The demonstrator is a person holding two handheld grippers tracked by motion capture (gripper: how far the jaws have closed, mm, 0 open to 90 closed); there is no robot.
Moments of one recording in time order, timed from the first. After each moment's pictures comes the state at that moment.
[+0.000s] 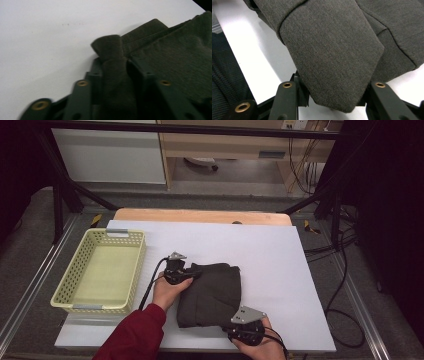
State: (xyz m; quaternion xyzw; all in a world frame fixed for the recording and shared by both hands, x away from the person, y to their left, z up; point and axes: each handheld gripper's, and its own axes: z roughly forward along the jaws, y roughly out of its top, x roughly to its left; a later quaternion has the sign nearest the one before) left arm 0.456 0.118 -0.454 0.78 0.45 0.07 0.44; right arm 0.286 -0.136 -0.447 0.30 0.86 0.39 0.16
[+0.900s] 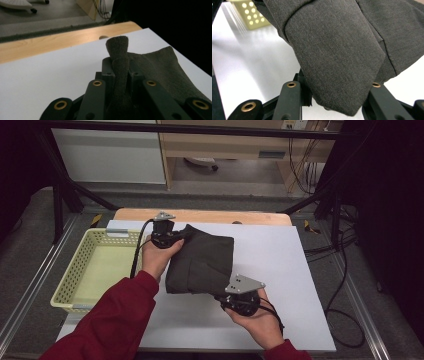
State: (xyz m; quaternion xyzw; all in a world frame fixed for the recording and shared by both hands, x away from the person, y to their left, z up) left arm 0.490 0.140 -0.326 0.74 0.42 0.14 0.50; right arm 0.331 -0.113 -0.367 0.27 0.83 0.44 0.21
